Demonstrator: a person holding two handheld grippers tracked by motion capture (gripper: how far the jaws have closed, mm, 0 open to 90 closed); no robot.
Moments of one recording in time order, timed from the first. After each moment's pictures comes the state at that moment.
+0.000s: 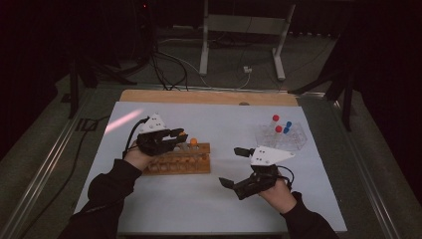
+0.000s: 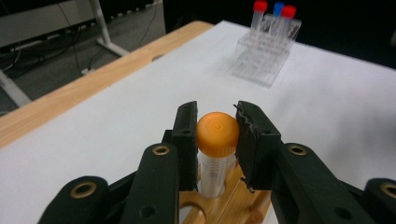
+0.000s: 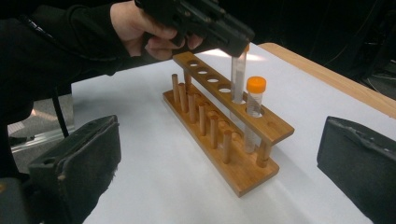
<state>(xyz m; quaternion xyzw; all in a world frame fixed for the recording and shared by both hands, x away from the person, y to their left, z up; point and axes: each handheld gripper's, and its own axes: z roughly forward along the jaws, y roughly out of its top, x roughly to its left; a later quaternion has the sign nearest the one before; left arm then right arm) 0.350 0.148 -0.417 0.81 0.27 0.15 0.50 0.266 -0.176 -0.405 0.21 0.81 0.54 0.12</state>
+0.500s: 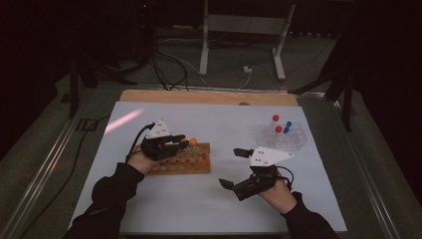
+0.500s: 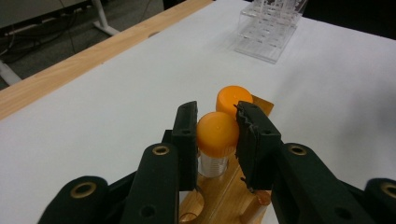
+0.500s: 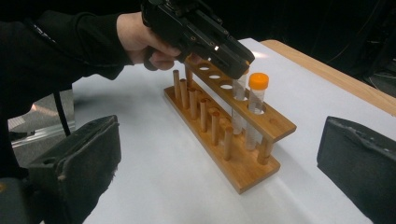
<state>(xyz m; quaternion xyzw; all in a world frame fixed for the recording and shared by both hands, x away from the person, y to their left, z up) 0.350 0.140 -0.436 0.83 0.27 0.15 0.46 0.265 -0.175 -0.406 0.20 0.81 0.53 0.12</state>
